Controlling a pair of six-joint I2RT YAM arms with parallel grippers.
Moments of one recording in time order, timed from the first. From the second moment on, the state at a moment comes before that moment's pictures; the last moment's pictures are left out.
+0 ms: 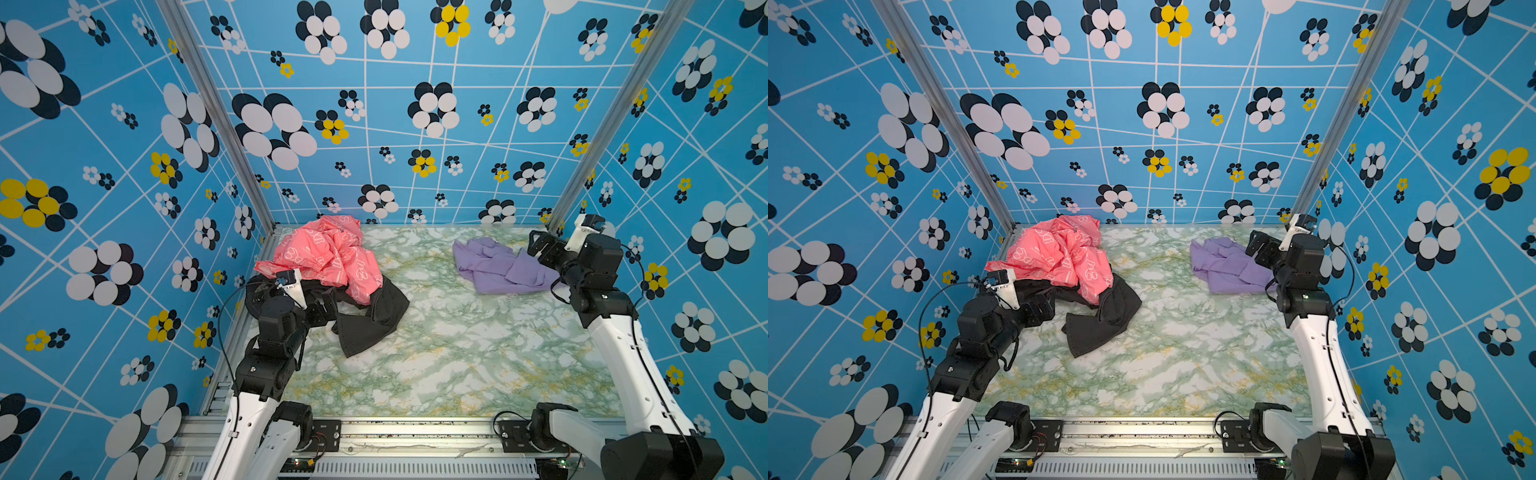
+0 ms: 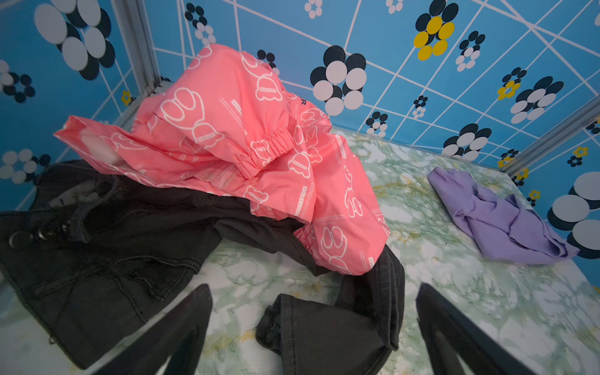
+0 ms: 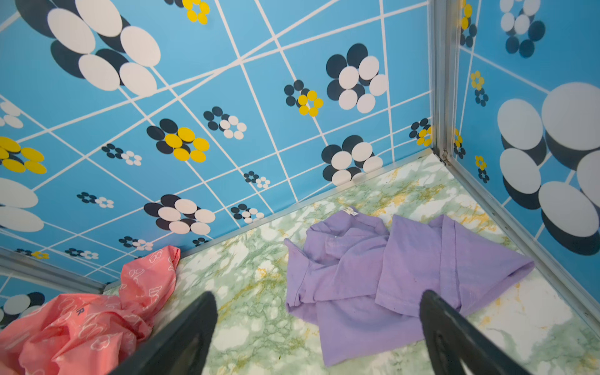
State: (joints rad) left arm -0.16 0.61 0.67 -0.40 -0.02 -0.30; right arm -0.08 1.08 1.01 -0.23 -0.06 0.36
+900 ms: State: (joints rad) left arm -0.10 1.01 0.19 0.56 -0.20 -0.01; right arm -0.06 1.30 0.43 0.42 -0.03 0.11
